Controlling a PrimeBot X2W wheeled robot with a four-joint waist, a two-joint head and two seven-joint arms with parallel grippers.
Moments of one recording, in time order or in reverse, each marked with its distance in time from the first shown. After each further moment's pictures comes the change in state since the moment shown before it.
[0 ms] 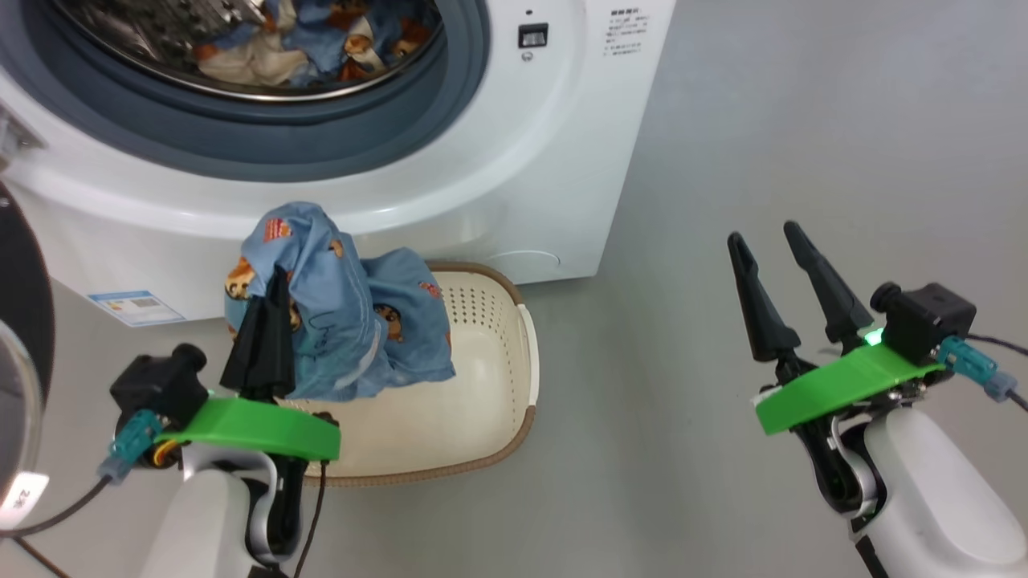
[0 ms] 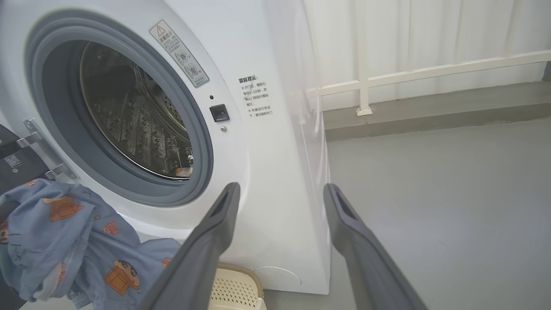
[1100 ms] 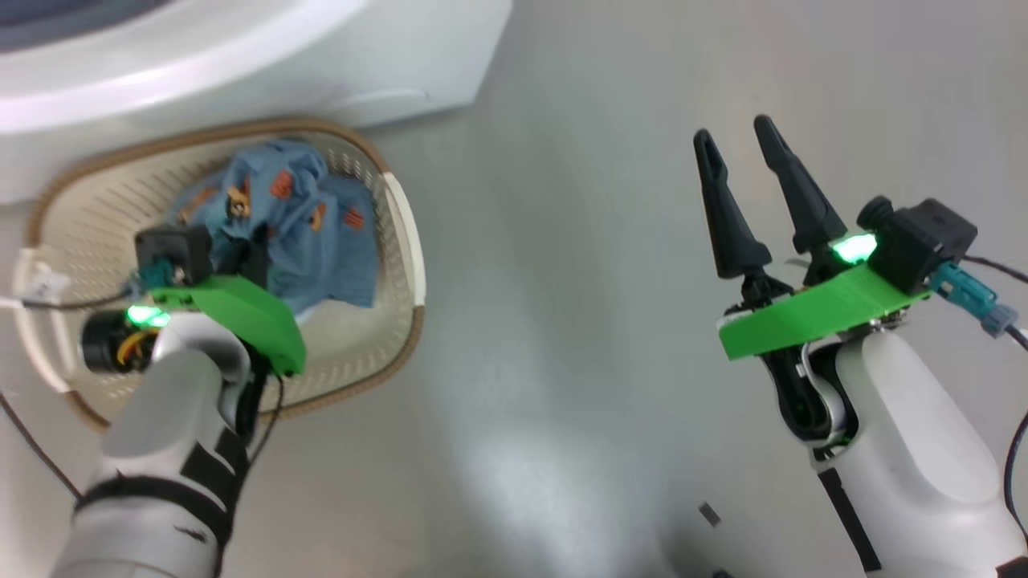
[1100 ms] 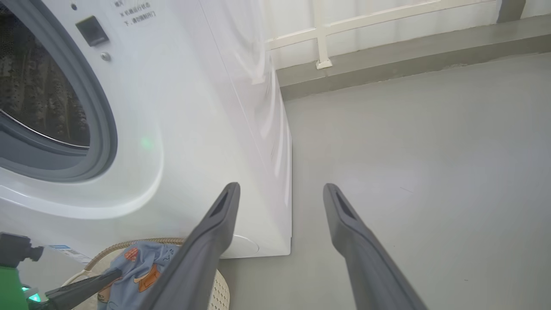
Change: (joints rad) left arm -0.521 0.074 -0.256 0.794 -0.032 -0.021 0.003; right arm -0.142 0.076 0.002 -0.054 -0.011 0.000 0.000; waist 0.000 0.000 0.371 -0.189
